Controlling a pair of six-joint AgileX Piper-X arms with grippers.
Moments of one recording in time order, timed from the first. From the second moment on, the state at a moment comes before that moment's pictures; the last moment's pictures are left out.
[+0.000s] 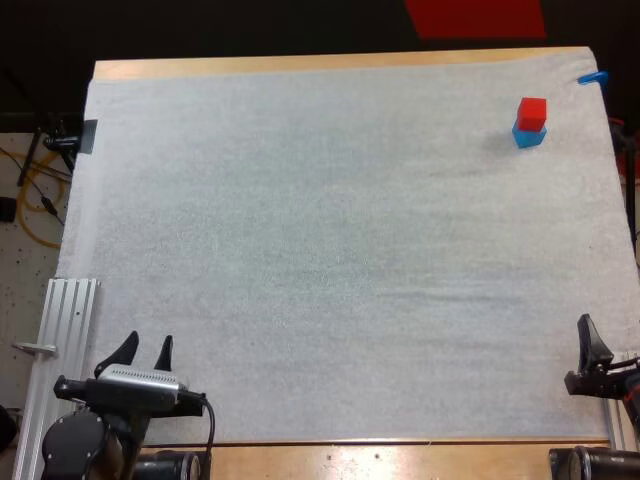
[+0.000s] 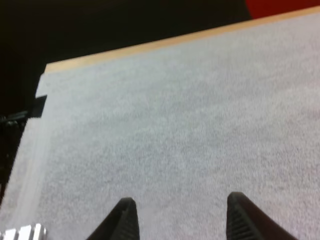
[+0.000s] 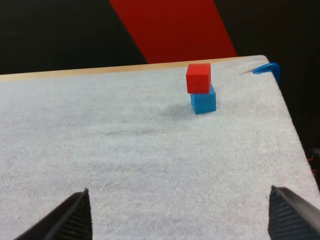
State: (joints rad) left arm 0.05 -0.01 -0.53 1.02 0.11 -1.62; right arm -0.09 -0.01 -0.50 0.92 -0.17 -1.85
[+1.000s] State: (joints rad) left arm 0.05 -0.01 -0.51 1.02 0.11 -1.62; right arm -0.09 -0.01 -0.49 0.98 -0.17 -1.85
